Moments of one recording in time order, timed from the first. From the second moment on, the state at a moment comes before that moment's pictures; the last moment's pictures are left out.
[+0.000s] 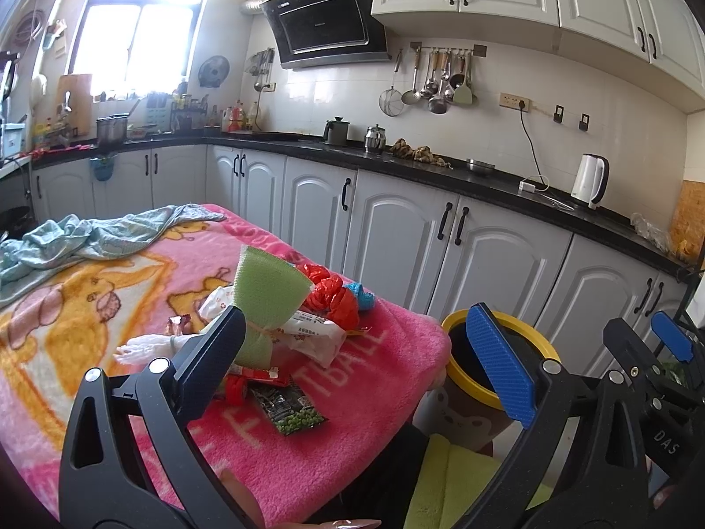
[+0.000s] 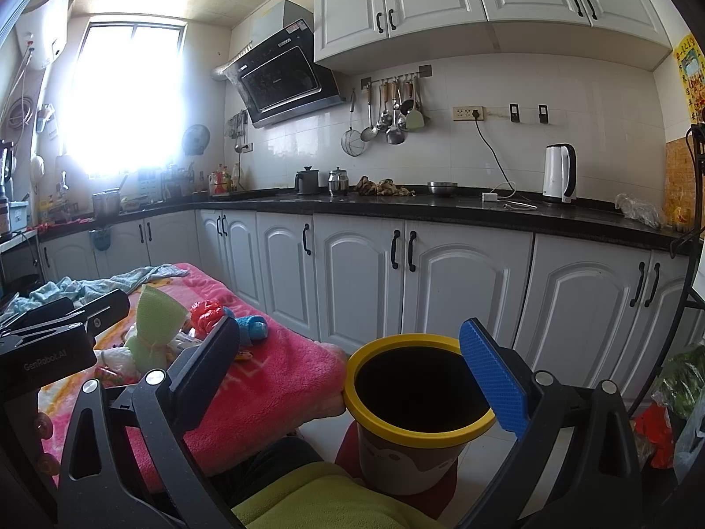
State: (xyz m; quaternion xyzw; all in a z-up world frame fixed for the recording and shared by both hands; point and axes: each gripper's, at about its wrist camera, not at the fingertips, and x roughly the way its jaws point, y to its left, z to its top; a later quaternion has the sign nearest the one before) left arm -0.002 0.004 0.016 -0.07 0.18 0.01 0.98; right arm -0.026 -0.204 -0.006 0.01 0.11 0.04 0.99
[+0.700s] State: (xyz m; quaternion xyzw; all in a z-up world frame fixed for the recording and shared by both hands) left arm -0.006 0.073 0.008 -0.13 0.17 0.08 0.97; right arm -0.010 -0.147 0.000 -0.05 0.13 0.18 0.97
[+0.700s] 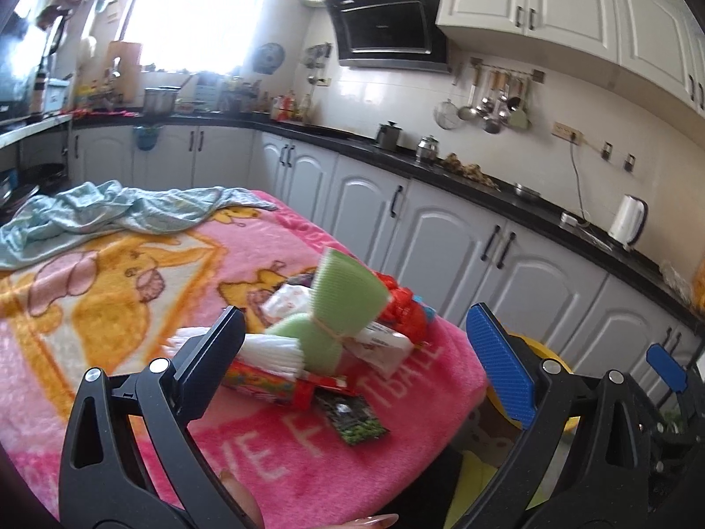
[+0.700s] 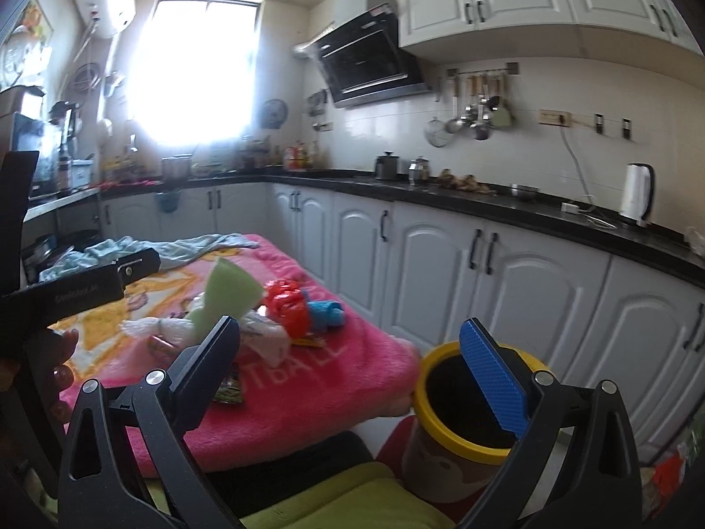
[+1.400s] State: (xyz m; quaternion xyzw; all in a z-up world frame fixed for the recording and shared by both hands) left arm -0.010 0.174 -0.007 -0.22 0.19 0.18 0.94; right arm 0.054 -0.068 0.006 -0.08 0.16 0.27 0.95
